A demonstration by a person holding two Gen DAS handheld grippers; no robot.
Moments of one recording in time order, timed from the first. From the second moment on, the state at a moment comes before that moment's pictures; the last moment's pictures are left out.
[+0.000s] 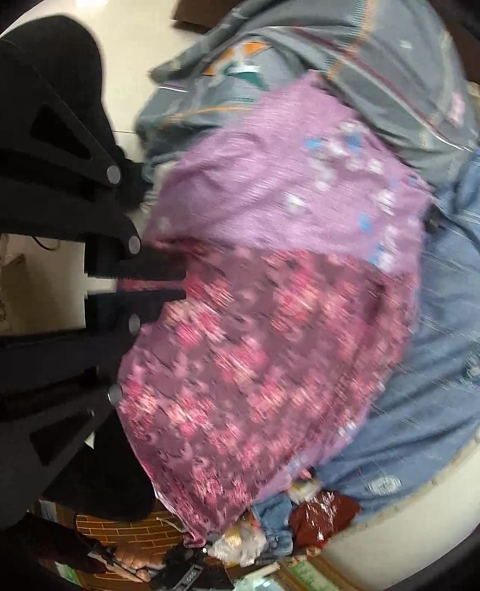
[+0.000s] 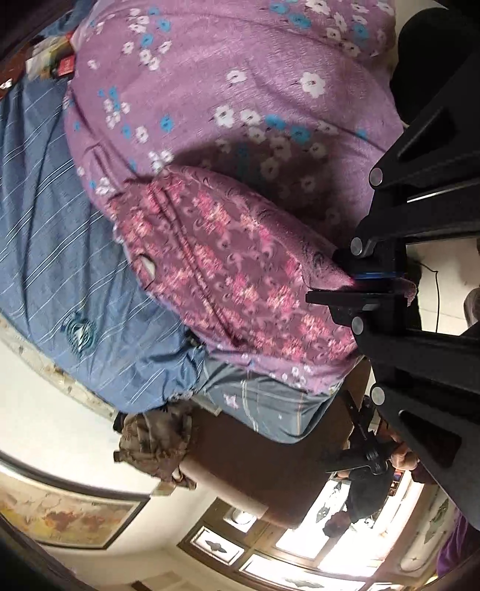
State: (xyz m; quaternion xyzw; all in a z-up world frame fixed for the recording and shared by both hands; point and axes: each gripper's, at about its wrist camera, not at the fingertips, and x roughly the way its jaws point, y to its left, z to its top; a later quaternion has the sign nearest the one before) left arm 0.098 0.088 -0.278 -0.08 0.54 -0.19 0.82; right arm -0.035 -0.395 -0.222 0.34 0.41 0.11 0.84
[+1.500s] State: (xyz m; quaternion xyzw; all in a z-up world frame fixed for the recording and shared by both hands) left arm 0.118 0.073 -0.202 -0.13 0.43 -0.32 0.83; right arm -0.024 -0.425 -0.155 0.33 0.33 0.11 0.88
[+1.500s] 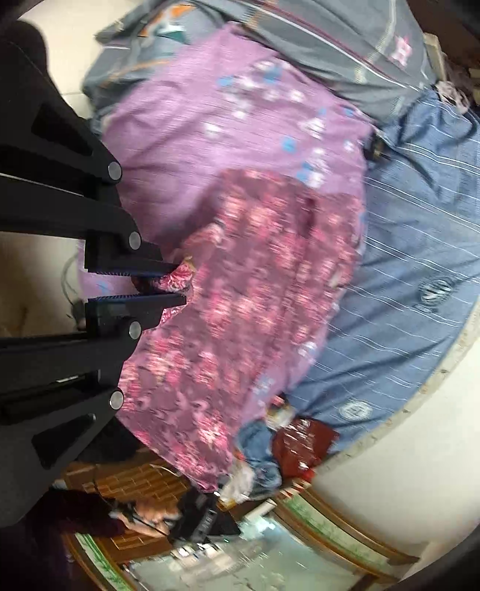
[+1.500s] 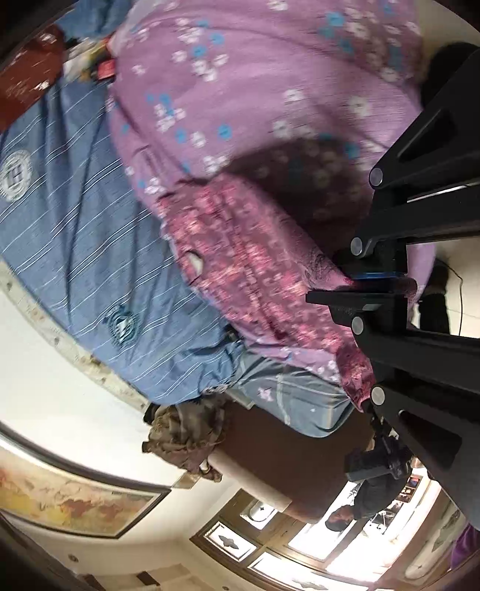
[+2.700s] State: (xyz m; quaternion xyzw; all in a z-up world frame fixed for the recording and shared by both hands) left arm 0.484 0.023 -0.256 -0.25 0.39 -0.13 0.88; right arm 0.289 -0.561 -0.291 0.43 0.31 -0.07 0.84
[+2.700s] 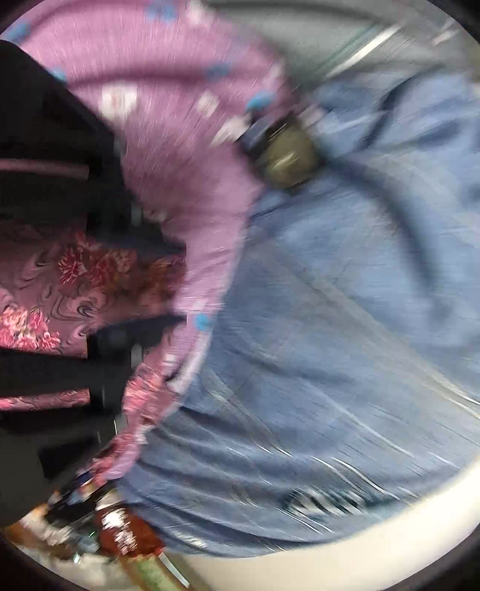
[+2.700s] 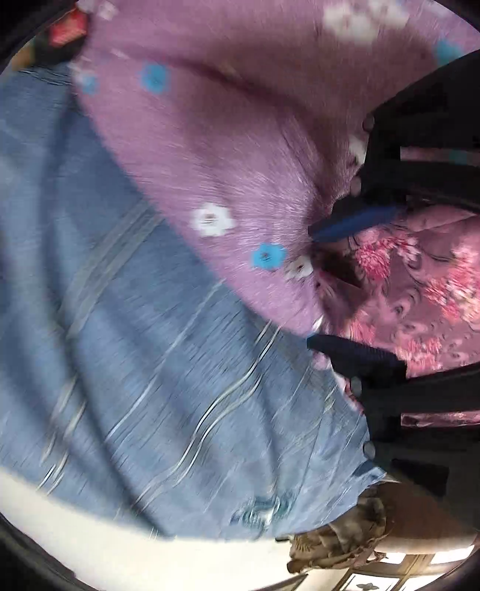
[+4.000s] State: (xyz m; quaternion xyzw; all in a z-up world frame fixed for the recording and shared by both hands) left arm 0.367 -0.072 -0.290 -0.01 0.49 -0.05 0.87; right arm 0.226 -0.365 -0.315 0.21 0.47 -0.03 0.86
